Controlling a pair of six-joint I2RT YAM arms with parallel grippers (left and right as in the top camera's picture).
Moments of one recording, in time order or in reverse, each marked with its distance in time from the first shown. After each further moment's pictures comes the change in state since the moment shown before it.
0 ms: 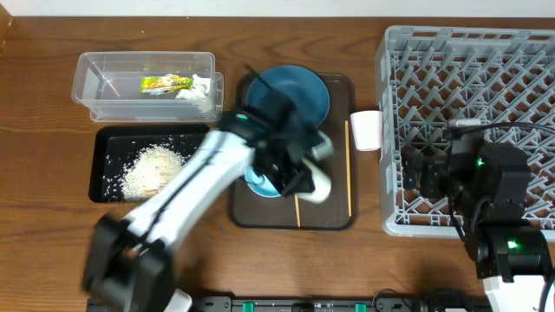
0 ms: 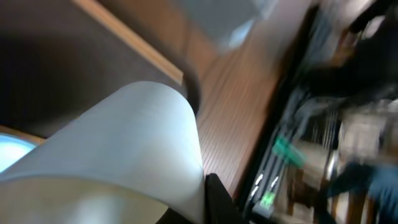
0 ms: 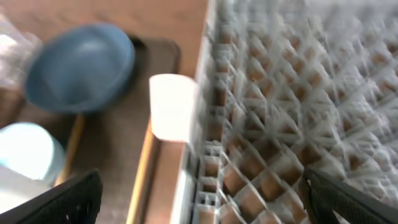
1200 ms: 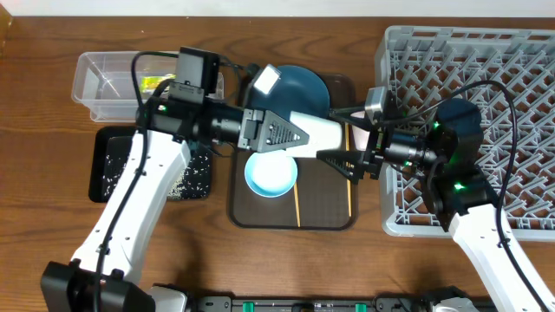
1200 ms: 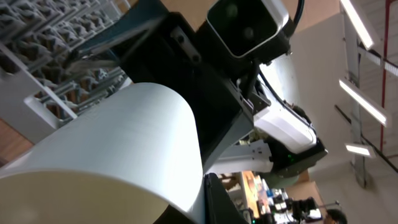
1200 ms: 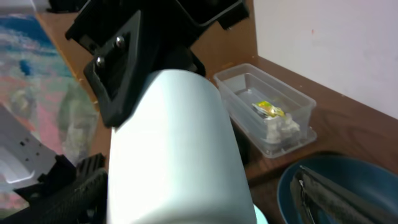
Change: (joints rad) left arm 0.243 -0.122 0.025 0.247 0.736 -0.444; right arm 0.202 0.346 0.003 0.761 -0.920 0.037
